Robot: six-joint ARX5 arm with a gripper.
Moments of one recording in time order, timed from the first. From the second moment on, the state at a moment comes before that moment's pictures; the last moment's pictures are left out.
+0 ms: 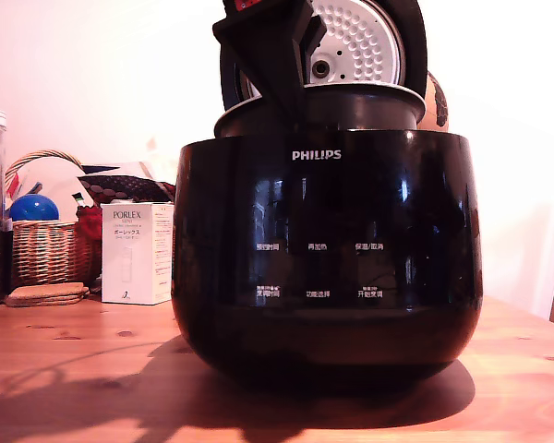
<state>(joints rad) -0.89 1.86 1.87 -1.28 0.12 0.96</state>
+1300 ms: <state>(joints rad) -0.91 1.87 1.99 -1.34 0.14 0.81</state>
